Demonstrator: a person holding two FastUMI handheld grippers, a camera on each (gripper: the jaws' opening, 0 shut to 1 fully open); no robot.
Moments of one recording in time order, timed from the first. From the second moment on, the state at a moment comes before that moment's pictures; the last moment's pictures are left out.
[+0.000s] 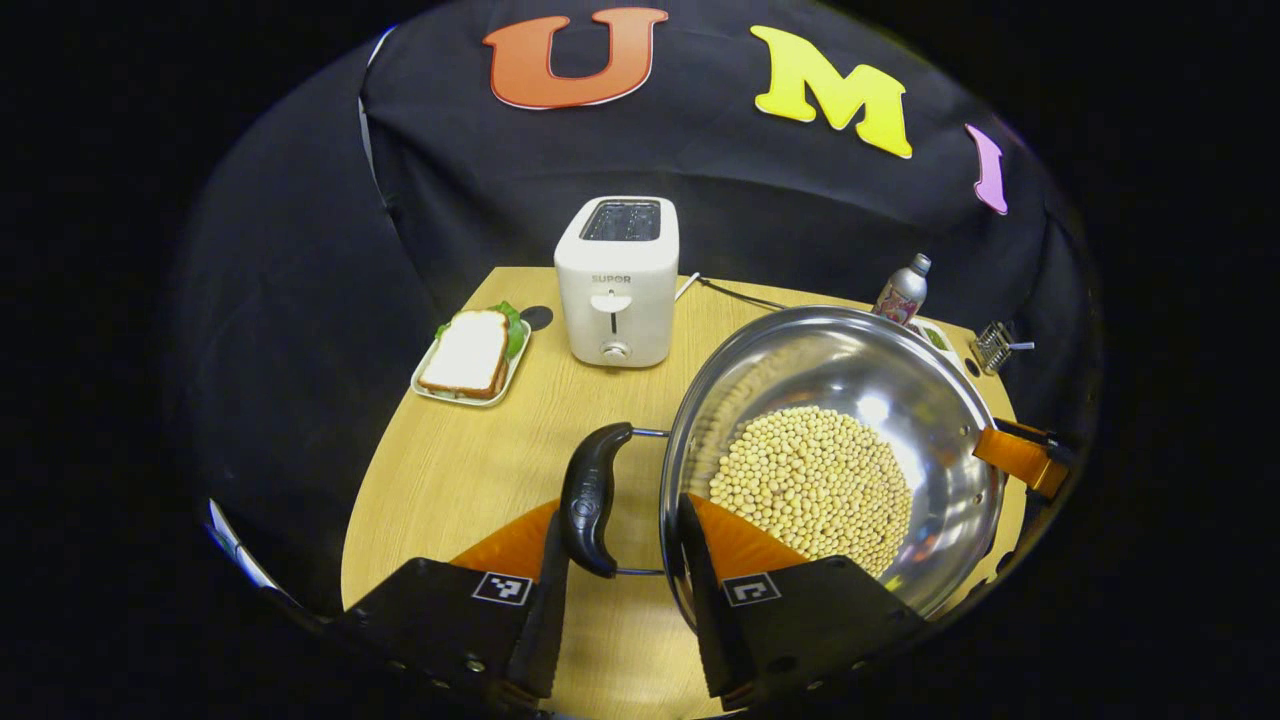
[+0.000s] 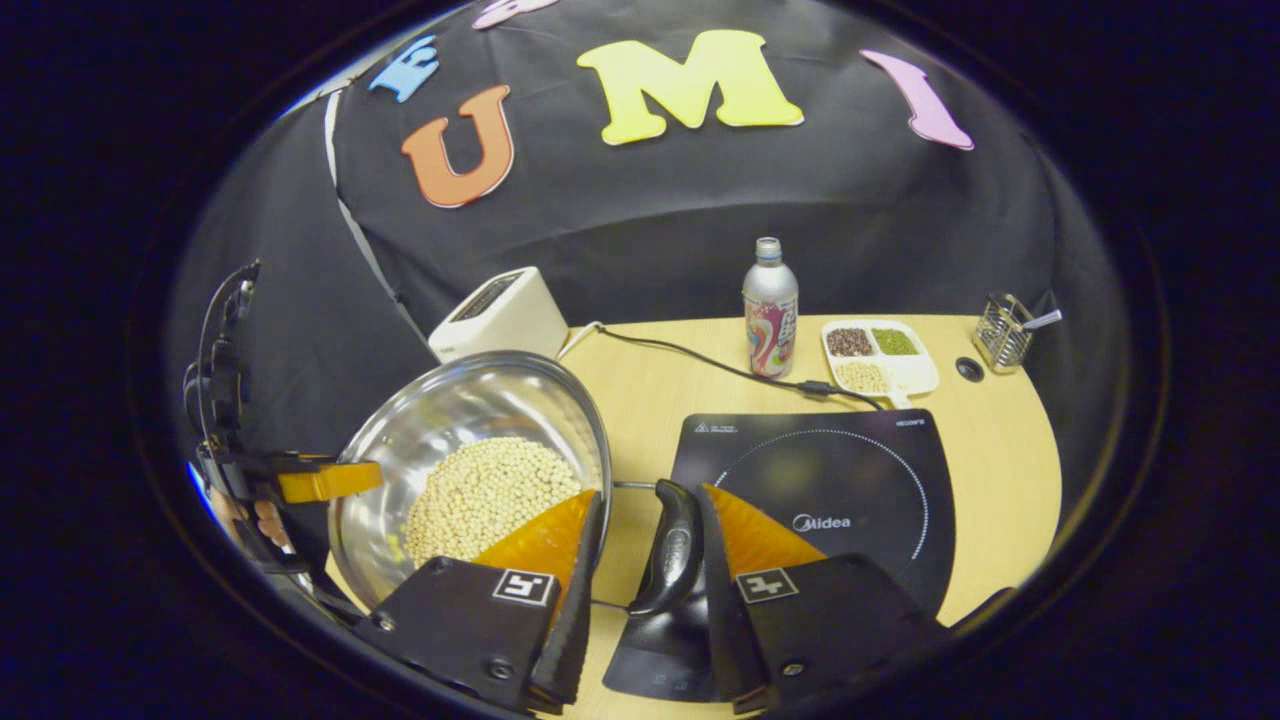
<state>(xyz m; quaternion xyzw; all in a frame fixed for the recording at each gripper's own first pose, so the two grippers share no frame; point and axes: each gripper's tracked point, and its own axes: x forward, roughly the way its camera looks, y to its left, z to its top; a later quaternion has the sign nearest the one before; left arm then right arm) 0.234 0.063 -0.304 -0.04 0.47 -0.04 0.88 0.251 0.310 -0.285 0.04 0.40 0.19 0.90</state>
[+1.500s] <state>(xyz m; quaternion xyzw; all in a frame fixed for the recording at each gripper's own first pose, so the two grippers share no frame) 0.243 -0.177 -0.284 -0.01 0.44 -0.11 0.89 0.295 0.065 -0.272 0.05 0.40 0.14 0.91</state>
